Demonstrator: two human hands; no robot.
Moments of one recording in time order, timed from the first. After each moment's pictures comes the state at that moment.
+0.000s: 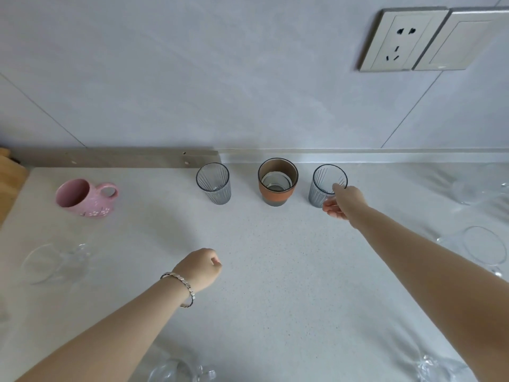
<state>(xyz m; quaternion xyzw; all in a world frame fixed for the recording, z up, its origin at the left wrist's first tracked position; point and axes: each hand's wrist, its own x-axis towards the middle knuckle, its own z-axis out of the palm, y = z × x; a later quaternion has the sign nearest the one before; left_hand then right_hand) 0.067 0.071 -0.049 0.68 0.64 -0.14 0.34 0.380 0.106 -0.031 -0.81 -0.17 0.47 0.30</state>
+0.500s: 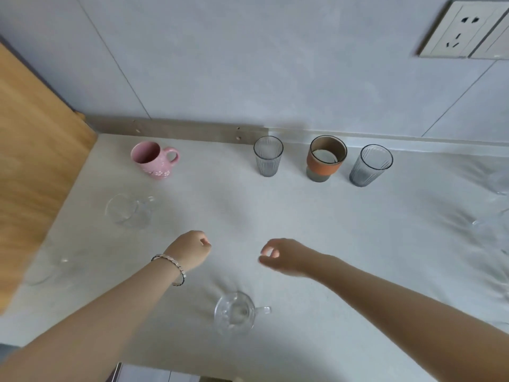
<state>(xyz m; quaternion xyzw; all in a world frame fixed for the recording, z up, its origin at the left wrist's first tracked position) -0.060 0.024 -0.027 0.62 0.70 -0.06 0.35 0.159 -0.018 -0.004 -0.61 -0.61 0.50 -0.07</state>
